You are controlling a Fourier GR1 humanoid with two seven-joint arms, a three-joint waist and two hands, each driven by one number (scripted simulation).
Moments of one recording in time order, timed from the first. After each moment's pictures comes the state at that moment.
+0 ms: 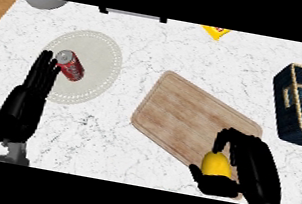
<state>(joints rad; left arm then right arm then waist) 0.00 0.07 0.01 -1.70 0.03 0.11 0.04 0.06 -0.17 0.29 -1.85 0.92 0.03 0.24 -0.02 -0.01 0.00</state>
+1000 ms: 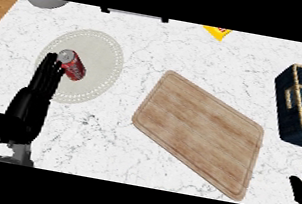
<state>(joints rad) 0.00 0.05 0.00 -1.69 0.02 0.11 0.02 -0.01 -0.29 -0.18 -2.33 0.64 0.40 0.55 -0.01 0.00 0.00</state>
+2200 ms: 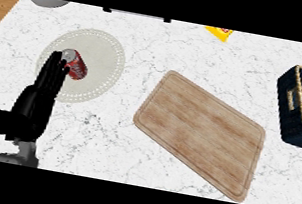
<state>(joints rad) -0.02 0.04 -0.01 -1.67 0.00 0.11 0.02 -0.11 -0.54 -0.58 -1.75 0.53 0.36 0.10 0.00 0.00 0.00</state>
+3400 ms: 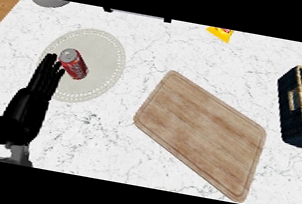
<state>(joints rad) 0.01 0.05 0.01 -1.69 0.02 0.07 0.01 -0.29 -0.65 -0.56 -1.08 0.60 0.14 -0.18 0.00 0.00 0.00</state>
